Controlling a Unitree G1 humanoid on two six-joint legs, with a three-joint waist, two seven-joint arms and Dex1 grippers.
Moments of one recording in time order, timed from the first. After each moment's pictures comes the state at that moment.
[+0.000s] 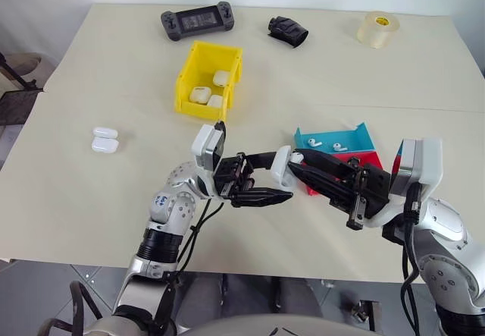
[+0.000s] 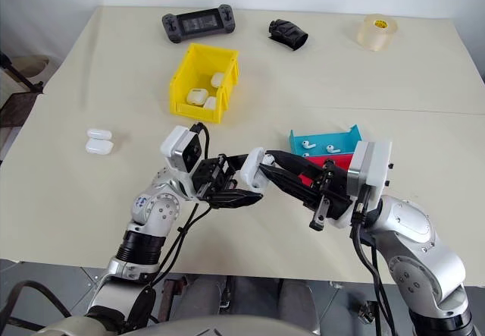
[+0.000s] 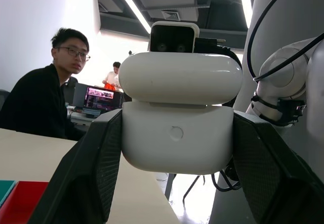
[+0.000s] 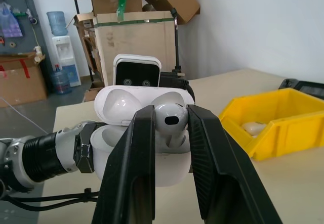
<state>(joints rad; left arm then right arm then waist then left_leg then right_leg) -0.46 0.10 -0.10 0.02 -0.70 0.34 -1.32 0.00 -0.64 -0.10 -0.71 0.91 0.33 0.69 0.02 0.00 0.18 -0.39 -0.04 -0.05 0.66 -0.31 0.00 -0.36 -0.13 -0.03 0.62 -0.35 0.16</state>
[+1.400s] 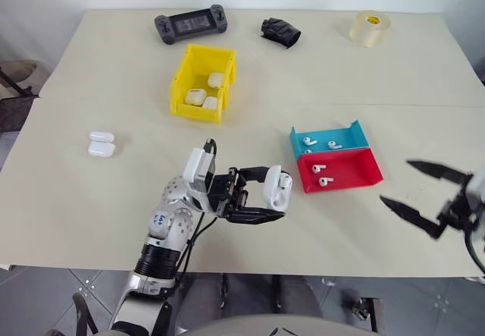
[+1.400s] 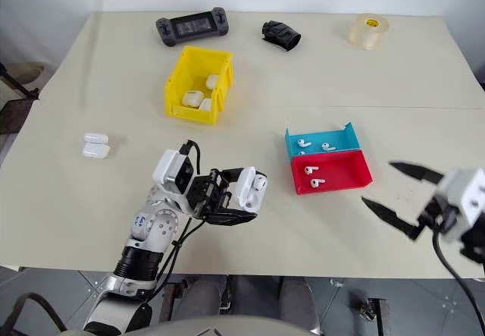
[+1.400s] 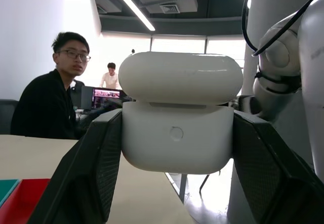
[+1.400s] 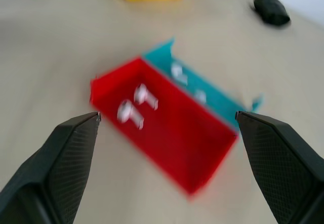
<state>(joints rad) -0.34 0.11 -0.14 -0.01 -0.66 0.14 -1.35 0.15 -0.95 -0.50 -0.32 0.59 0.24 1.03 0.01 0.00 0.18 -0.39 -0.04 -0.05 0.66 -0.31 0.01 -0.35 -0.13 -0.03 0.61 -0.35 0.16</state>
